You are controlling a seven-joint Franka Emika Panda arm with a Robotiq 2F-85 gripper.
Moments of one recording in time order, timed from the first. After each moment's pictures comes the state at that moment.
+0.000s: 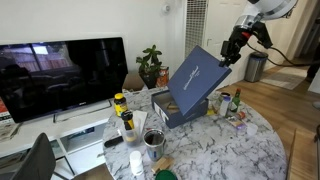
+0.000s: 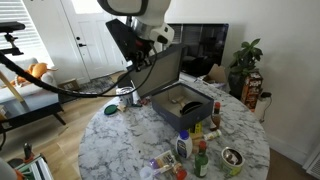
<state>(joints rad) -0.15 -0.25 -0.12 -2.30 0.61 1.94 -0.29</state>
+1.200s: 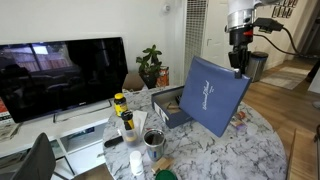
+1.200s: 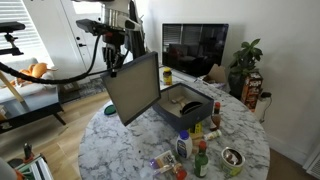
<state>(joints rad) -0.04 -0.32 0.07 -2.28 0.16 1.73 0.08</state>
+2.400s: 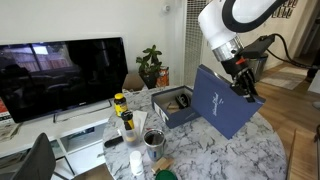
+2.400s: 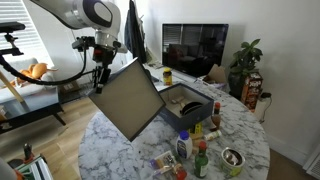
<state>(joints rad) 0.07 -0.13 0.21 -2.25 -0.02 1.56 0.37</state>
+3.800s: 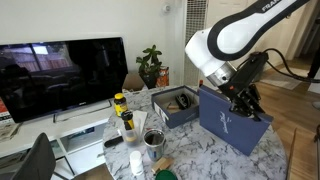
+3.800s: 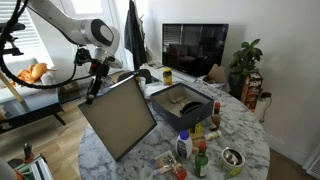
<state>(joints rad) 0.14 0.07 0.24 -2.21 -0.02 1.50 0.62</state>
